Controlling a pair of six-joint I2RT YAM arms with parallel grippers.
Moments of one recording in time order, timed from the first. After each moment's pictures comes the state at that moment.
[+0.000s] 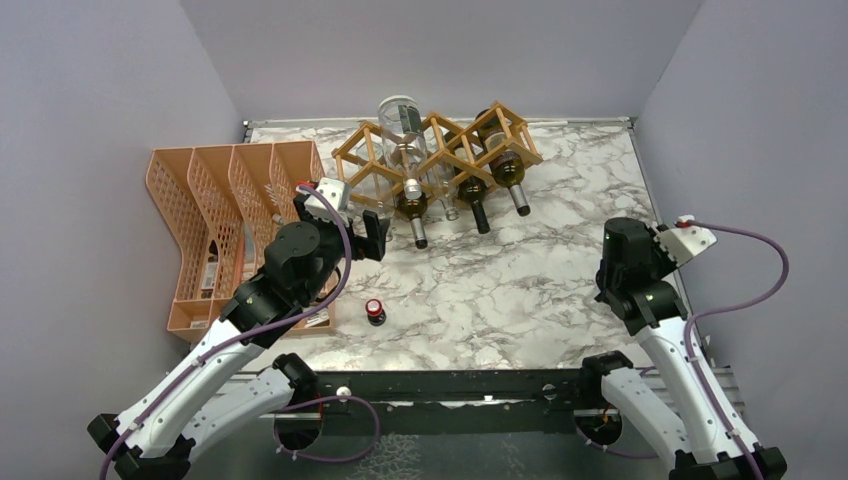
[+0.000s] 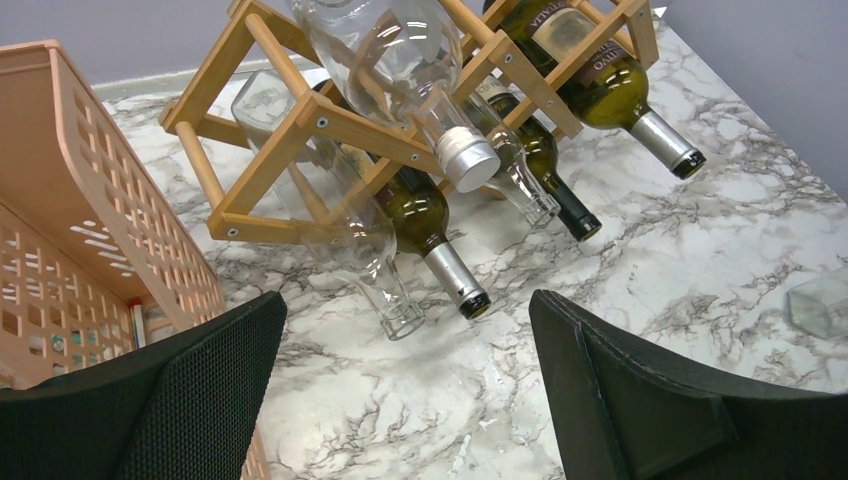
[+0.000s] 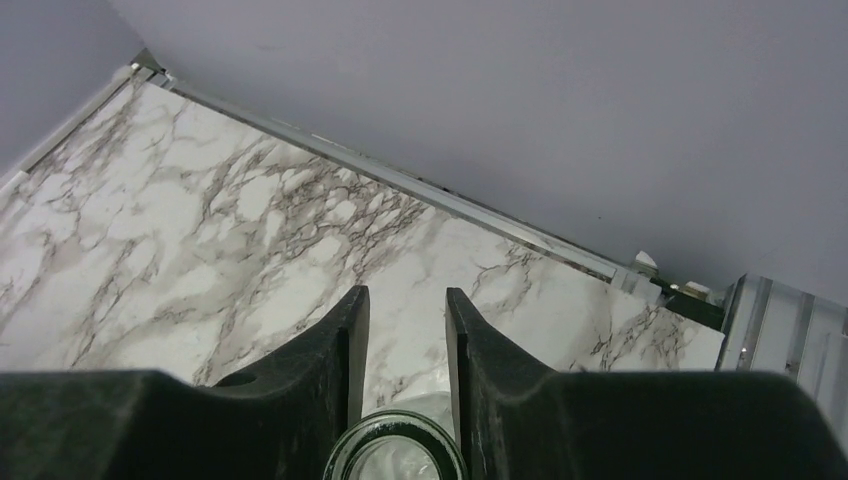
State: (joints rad) left arm -0.73 0.72 0.87 -0.30 -0.34 -0.18; right arm 0.21 0.71 0.70 -0.56 1.19 0.66
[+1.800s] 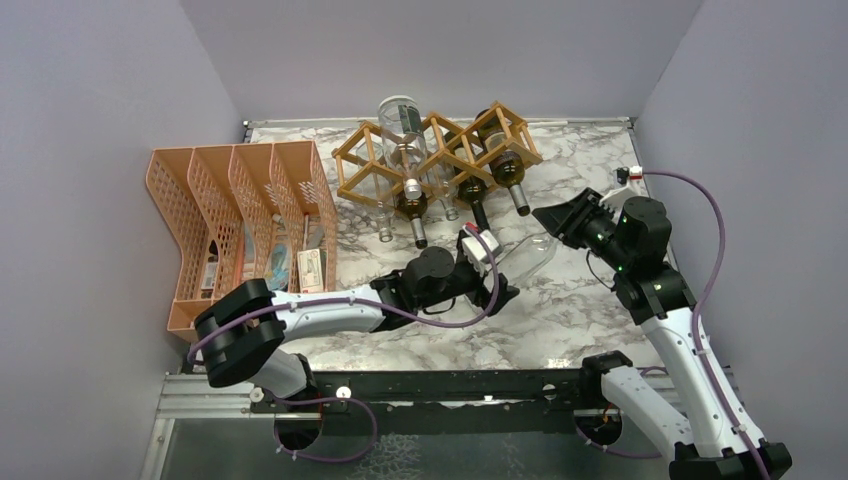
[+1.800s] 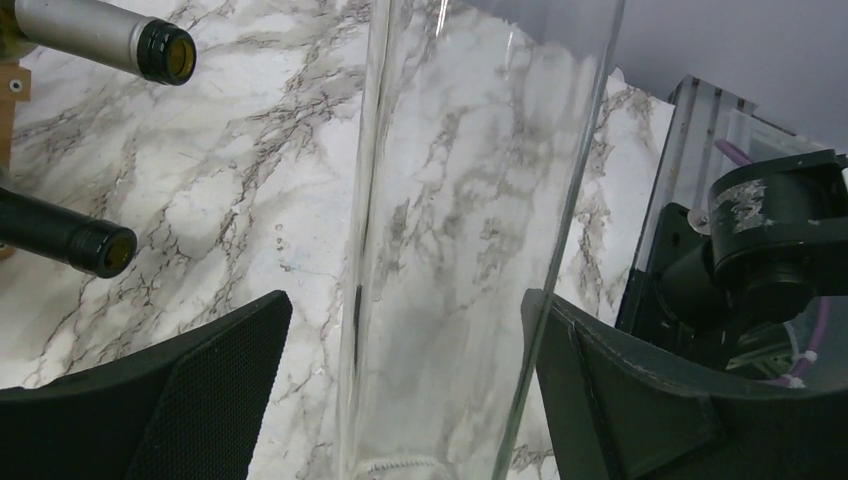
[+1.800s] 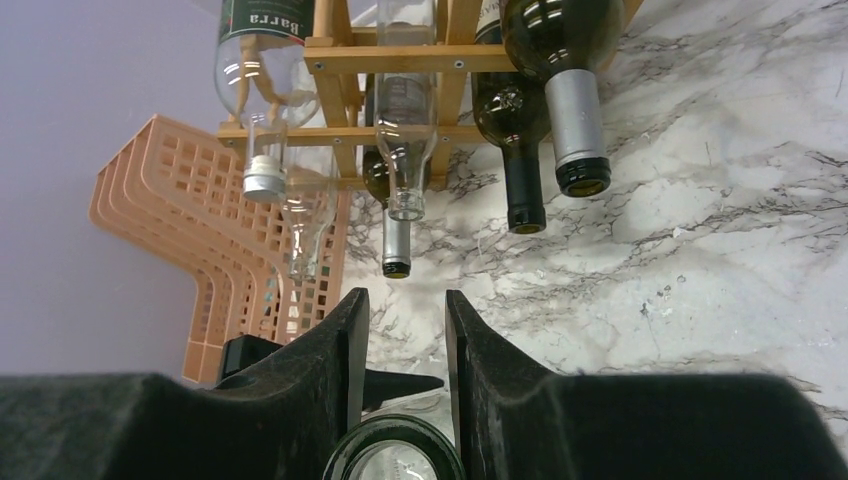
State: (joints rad) left arm -1.12 1.45 0.78 0.51 0.03 -0.19; right arm 0.21 0.77 0.83 -0.33 -0.24 0.72
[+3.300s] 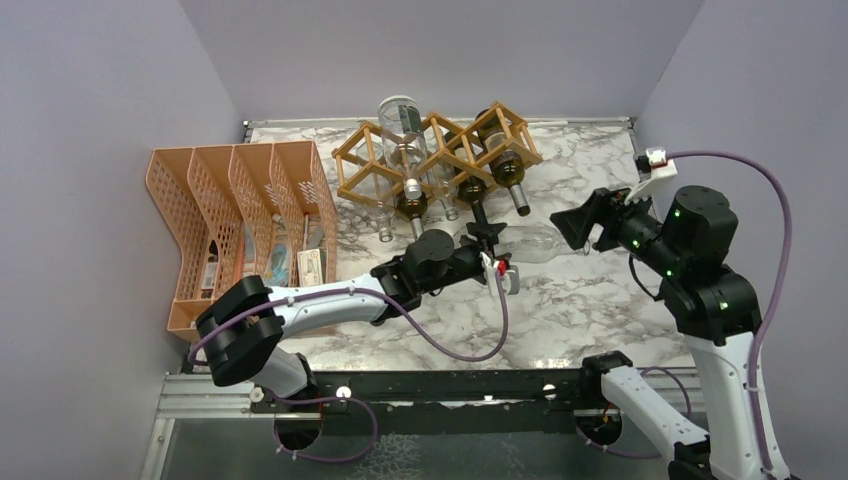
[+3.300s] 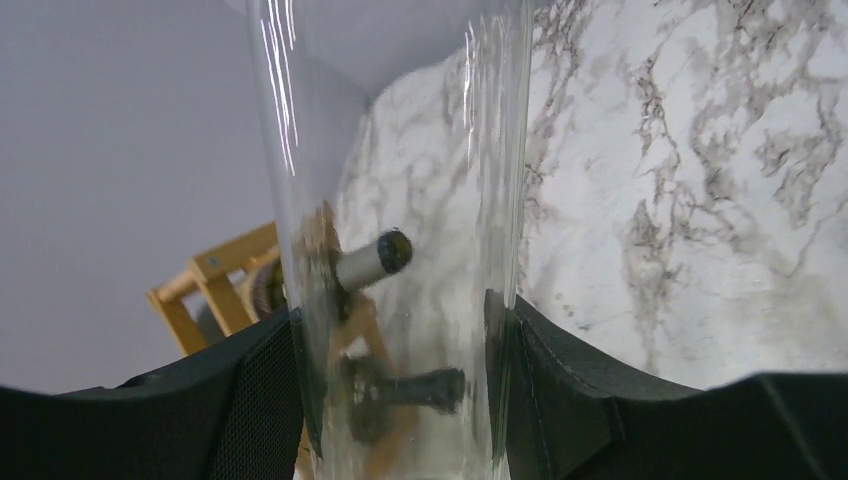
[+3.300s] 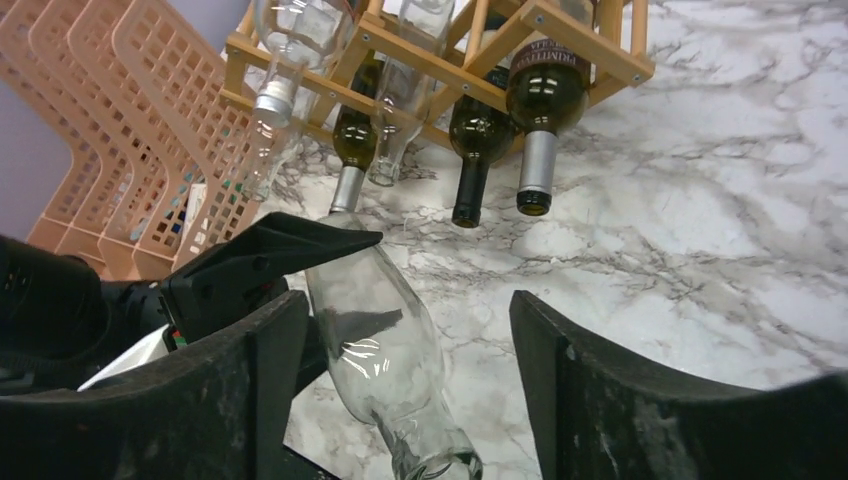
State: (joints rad) left arm -1.08 1.48 0.88 0.51 0.09 0.74; right arm 0.20 0.78 1.24 -0.76 -0.28 0.26
